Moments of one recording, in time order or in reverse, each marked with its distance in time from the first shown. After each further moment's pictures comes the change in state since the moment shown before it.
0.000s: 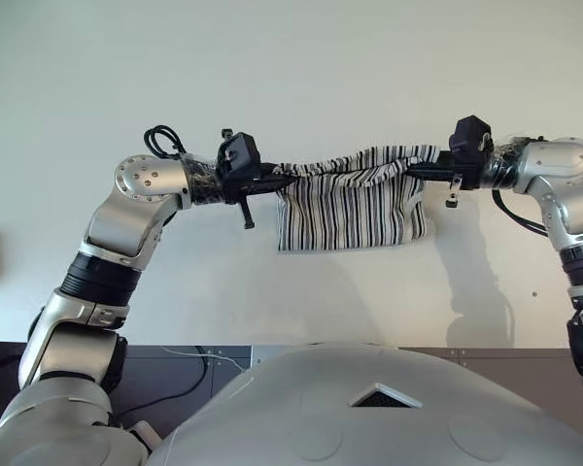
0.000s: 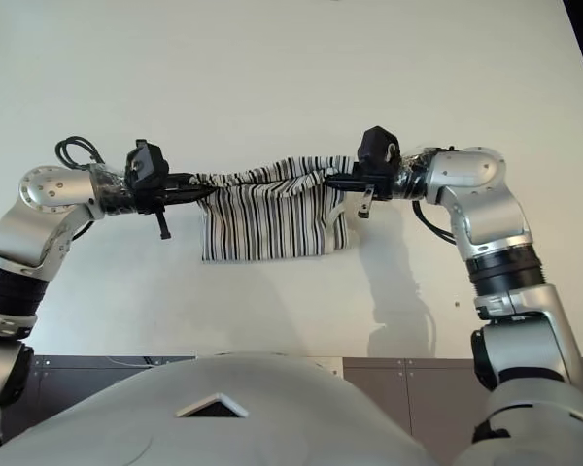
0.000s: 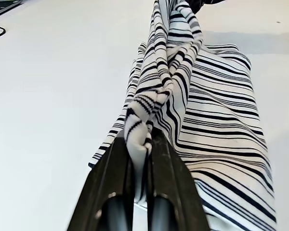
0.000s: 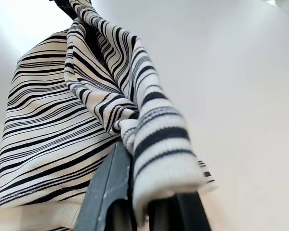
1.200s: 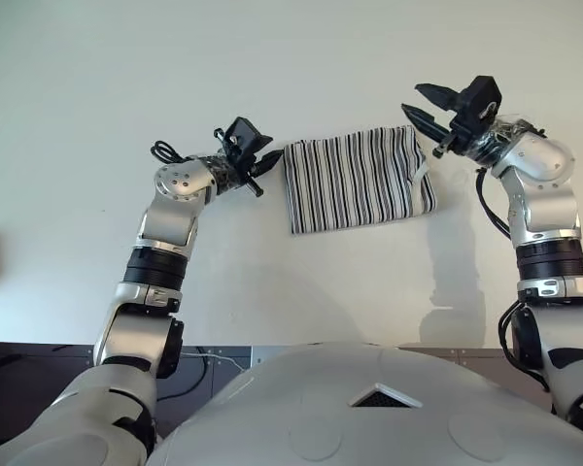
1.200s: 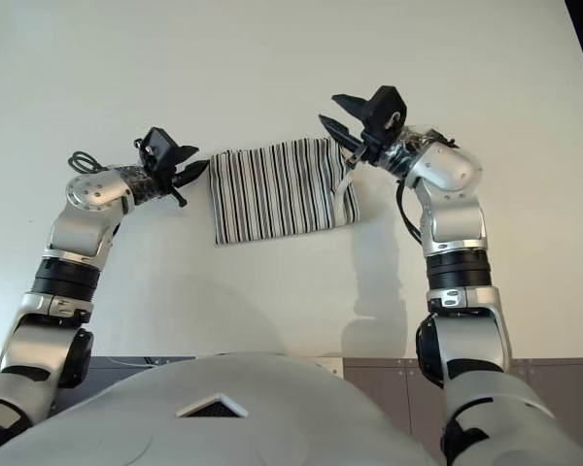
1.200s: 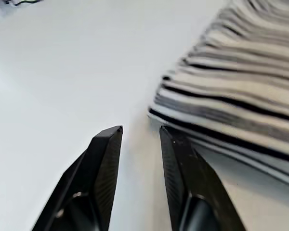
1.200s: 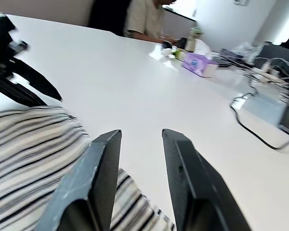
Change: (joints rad) left arm 0.001 -0.214 0.074 0.251 0.404 -0.132 0.280; right arm 0.049 0.233 -0.209 -0.074 -0.133 -0.118 -0.237
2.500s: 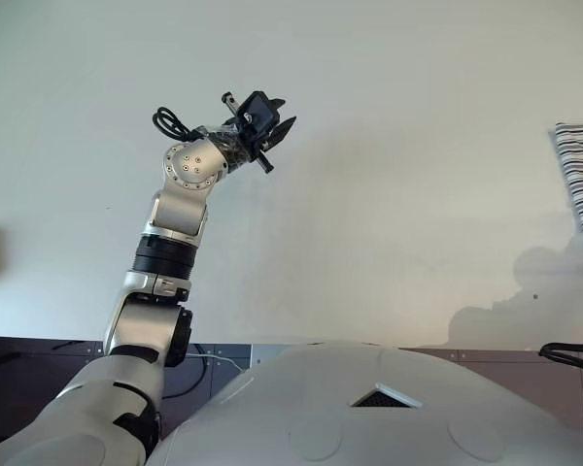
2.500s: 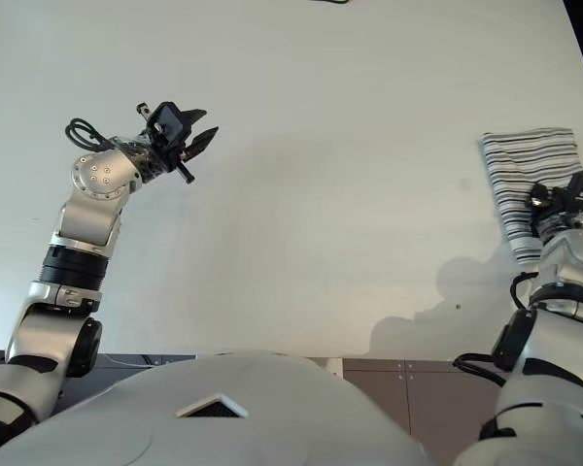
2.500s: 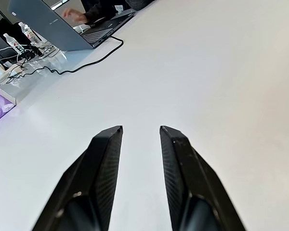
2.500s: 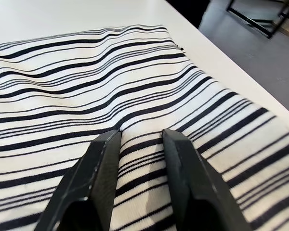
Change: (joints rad) left arm -0.078 -0.098 0.064 -0.011 0.044 -0.091 0.067; right arm -0.035 -0.325 -0.460 1.054 0.080 -0.109 -0.549
